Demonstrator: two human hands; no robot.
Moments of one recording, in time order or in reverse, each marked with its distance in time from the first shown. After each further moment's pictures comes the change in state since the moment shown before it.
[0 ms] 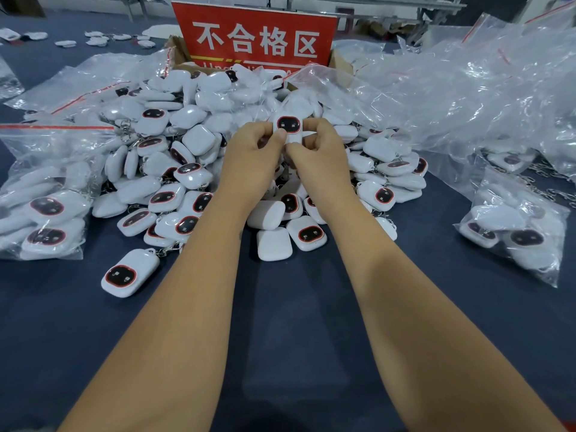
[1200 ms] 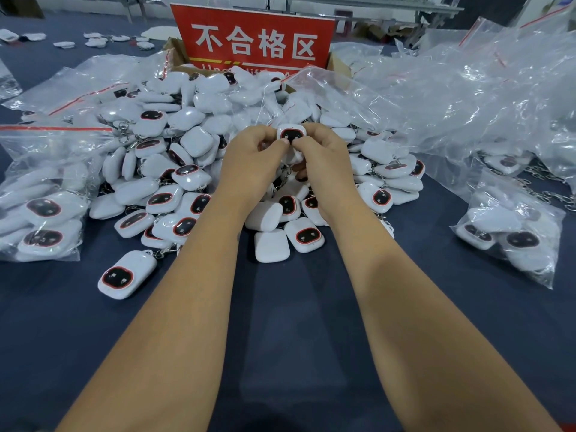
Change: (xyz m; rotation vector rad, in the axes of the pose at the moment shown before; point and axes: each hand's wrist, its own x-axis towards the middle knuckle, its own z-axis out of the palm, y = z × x) left_hand 0.001 -0.001 0.003 -0.062 0.009 -0.055; right_hand 0.003 0.000 -0.007 0.182 -0.024 0.062
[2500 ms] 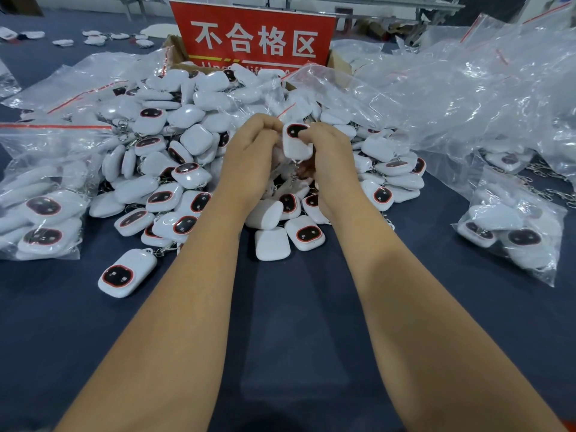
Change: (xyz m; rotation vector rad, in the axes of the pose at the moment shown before) left_hand -0.003 0.003 -0.002 -0.159 -0.004 -0.004; right_hand 0.002 -0.004 0.003 0.114 0.046 0.112
